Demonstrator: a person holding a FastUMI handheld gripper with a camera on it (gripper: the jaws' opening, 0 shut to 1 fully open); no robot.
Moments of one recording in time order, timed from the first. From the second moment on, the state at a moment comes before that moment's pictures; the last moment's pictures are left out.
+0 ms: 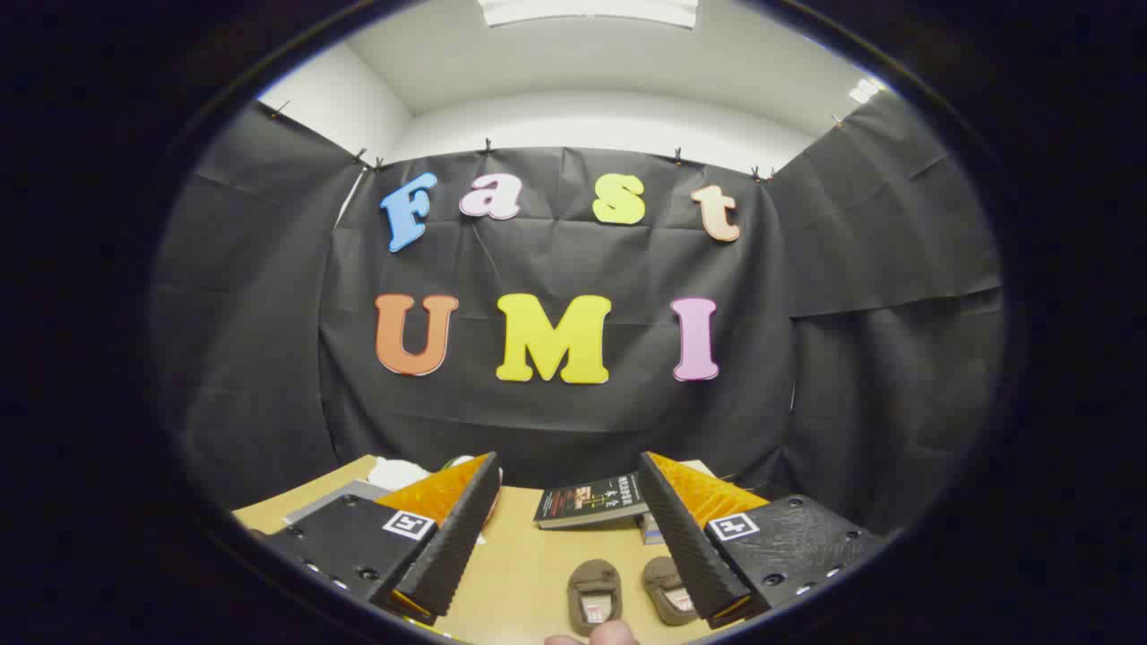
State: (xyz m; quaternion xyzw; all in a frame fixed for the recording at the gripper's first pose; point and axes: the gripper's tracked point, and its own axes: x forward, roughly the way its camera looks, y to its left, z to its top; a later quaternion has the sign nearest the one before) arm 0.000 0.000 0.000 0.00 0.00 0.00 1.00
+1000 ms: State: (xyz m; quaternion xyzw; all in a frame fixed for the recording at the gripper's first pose) arm 0.005 0.000 -0.002 0.01 0.01 0.02 1.00
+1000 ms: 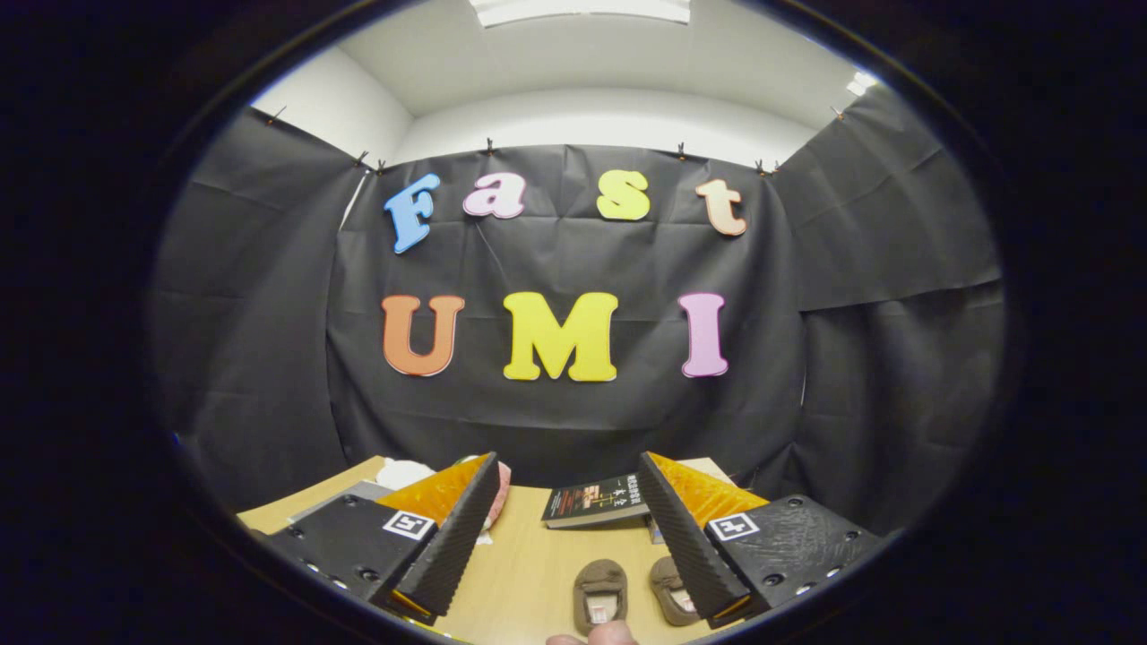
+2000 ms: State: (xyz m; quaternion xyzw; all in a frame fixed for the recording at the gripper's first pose) arm 0.049 0.099 -0.108 0.07 0.14 0.16 0.98
